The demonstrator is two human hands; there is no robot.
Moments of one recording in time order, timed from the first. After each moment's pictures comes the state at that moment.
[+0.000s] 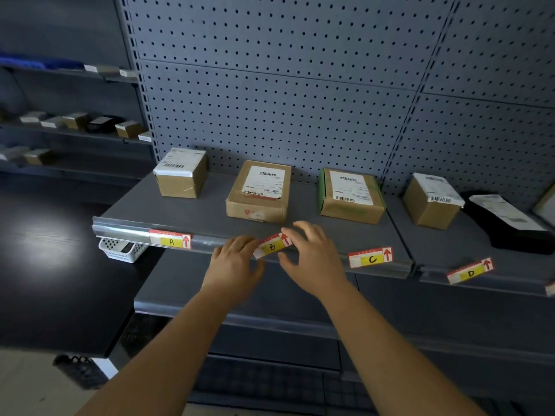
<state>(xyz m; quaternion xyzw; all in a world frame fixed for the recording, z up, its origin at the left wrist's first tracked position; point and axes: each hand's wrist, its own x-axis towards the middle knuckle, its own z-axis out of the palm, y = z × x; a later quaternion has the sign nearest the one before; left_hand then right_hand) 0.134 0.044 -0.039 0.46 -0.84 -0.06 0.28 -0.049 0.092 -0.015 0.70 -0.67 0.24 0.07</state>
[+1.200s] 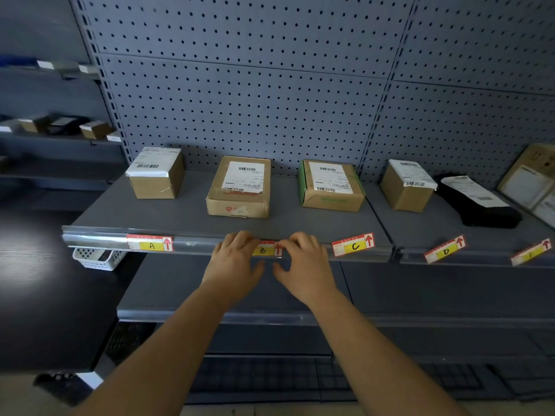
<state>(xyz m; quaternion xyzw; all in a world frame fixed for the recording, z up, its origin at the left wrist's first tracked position) 0.114 0.044 -0.038 0.40 -0.88 -0.06 0.25 -0.047 0.113 -0.035 0.64 -0.73 0.22 0.04</state>
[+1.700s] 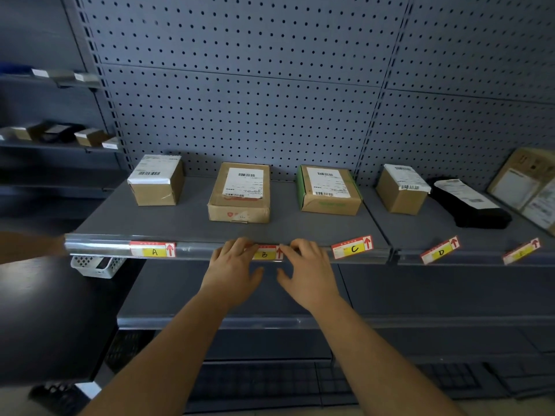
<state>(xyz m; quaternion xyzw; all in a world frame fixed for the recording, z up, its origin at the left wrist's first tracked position) 0.125 0.044 -0.038 0.40 -0.89 -0.06 0.22 -0.045 0.120 -0.039 0.65 -0.73 0.21 0.08</state>
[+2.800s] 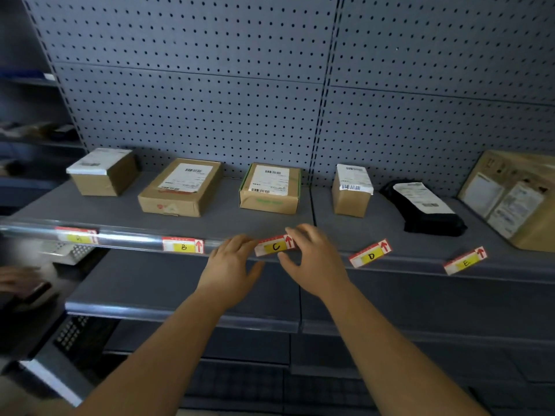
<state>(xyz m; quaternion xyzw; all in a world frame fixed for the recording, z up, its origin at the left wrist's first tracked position) -0.039 0.131 -0.029 0.43 -0.86 -0.06 0.27 -0.235 0.183 -0.019 0.68 -0.68 0.27 0.05</state>
